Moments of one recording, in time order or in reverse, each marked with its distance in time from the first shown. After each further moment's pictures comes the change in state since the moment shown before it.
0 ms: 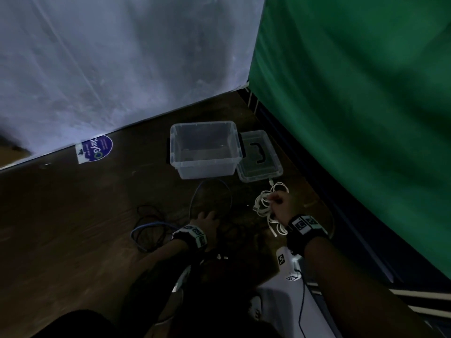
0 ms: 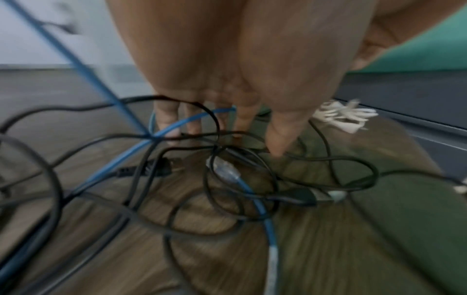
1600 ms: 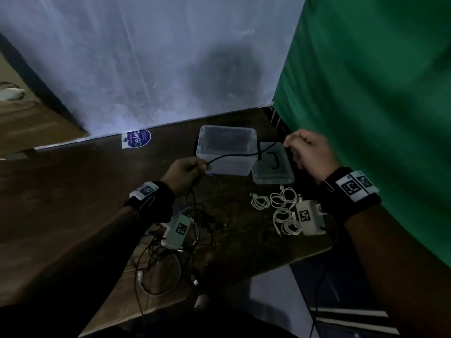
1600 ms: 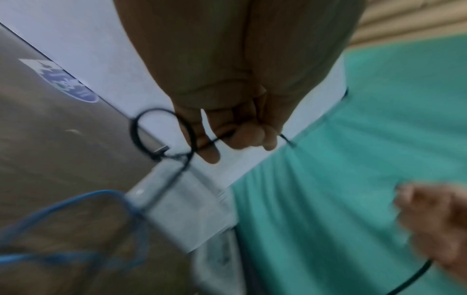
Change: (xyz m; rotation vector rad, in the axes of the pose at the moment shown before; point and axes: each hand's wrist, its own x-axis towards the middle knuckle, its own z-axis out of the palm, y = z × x) left_hand -0.165 -0.044 -0.068 -1.134 0.945 0.168; right_hand -0.097 -0.172 -0.102 0.168 -0.086 -0.552
